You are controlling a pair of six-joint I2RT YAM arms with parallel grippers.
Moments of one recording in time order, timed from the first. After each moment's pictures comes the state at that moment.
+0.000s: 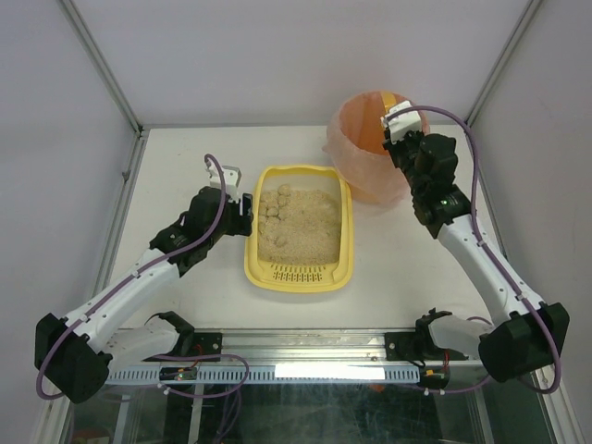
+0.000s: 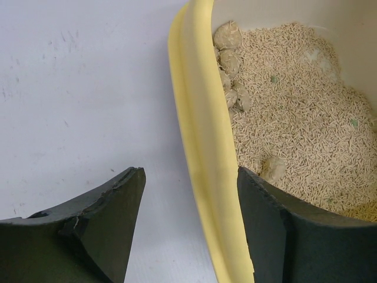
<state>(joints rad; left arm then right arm) -0.59 1.03 0.81 -0.32 -0.26 -0.23 0.34 1.18 1.09 0.01 0.13 -0.42</state>
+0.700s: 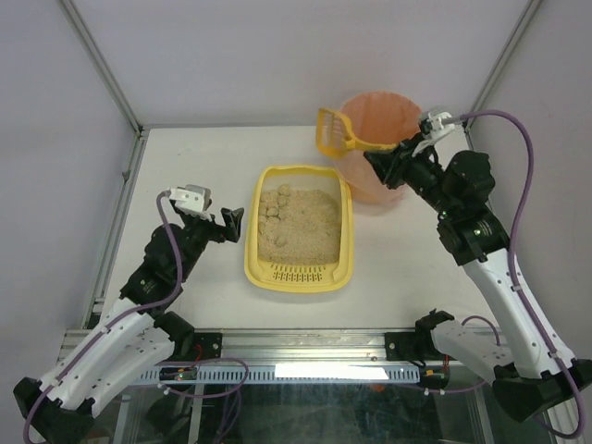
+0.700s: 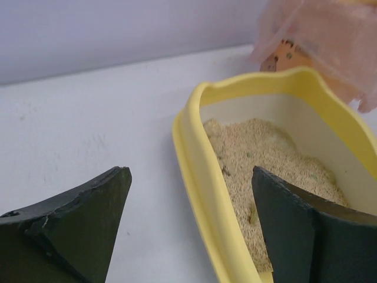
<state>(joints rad) -0.59 0.66 0.59 -0.06 -0.26 -0.10 0.39 0.93 1.14 -0.14 -0.23 0.13</state>
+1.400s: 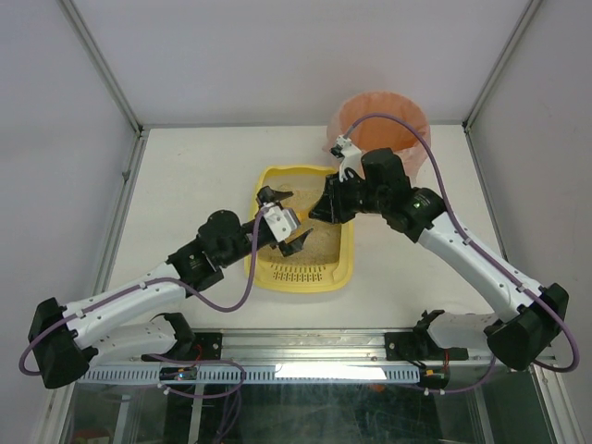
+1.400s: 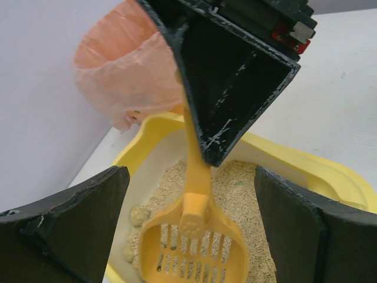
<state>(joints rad) -0.93 0.98 0.73 0.24 0.03 0.42 0.66 1.23 1.21 -0.53 -0.39 0.35</state>
